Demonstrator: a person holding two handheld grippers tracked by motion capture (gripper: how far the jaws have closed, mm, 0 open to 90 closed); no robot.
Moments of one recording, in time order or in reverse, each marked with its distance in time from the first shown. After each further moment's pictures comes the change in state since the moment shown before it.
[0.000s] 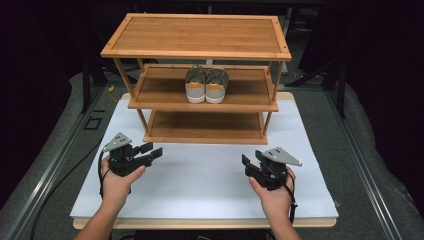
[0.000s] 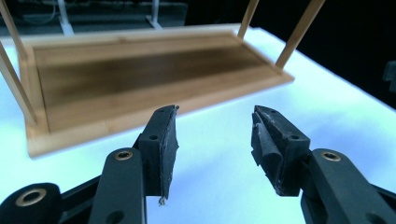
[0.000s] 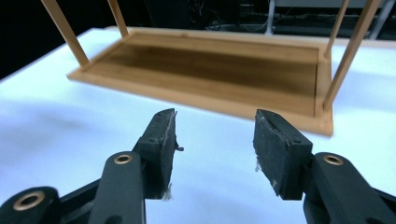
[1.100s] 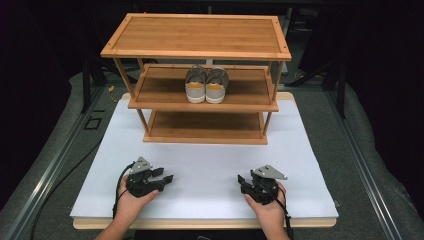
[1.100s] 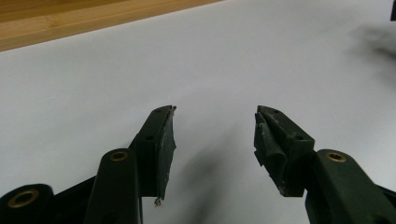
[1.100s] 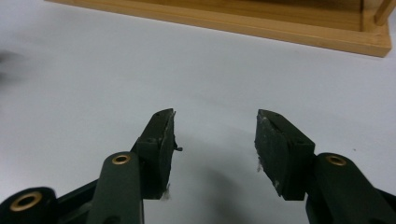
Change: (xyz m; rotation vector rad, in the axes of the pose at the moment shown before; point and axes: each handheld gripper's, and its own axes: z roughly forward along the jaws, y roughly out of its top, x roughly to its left) left arm -0.011 -0.072 0.039 0.199 -0.009 0.089; right arm -0.003 -0.067 0.032 0.139 0.026 -0.030
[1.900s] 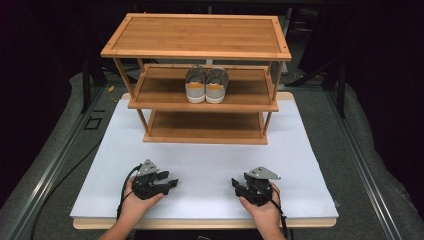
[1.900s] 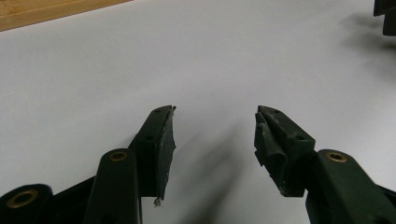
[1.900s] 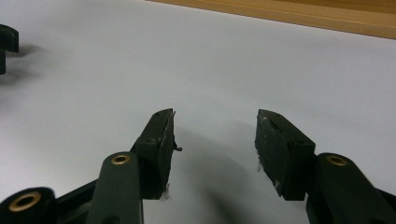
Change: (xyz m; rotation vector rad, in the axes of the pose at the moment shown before) left arm -0.007 -0.002 0.008 0.036 -0.025 0.016; right arm 0.010 -0.004 0.009 0.037 0.054 -0.014
